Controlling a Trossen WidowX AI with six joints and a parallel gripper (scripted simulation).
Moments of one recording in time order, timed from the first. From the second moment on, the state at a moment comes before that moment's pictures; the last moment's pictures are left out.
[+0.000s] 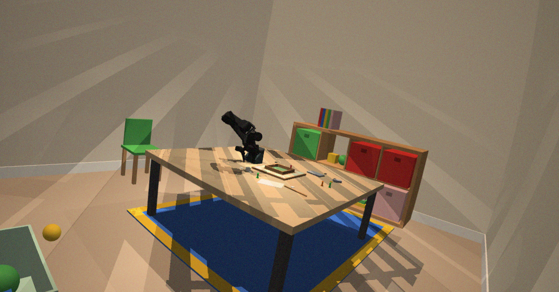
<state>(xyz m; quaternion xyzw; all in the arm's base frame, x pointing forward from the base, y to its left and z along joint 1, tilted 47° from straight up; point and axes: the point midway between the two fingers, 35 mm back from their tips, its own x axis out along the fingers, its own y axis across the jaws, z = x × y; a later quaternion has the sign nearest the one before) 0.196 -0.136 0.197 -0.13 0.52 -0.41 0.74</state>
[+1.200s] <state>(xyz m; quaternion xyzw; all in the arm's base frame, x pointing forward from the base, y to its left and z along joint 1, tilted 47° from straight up) 0.193 -0.147 0.161 -0.21 0.59 -0.35 0.70</state>
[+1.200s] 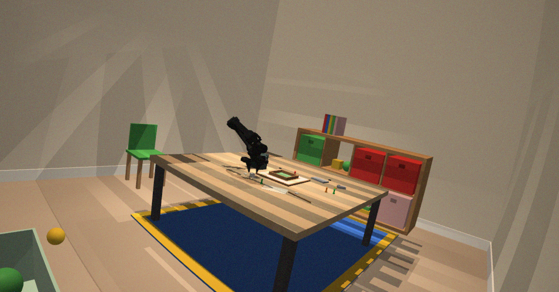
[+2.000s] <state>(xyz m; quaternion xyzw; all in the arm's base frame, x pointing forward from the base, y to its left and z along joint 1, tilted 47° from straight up) 0.192 -0.162 0.148 -0.21 0.59 -0.35 0.70</state>
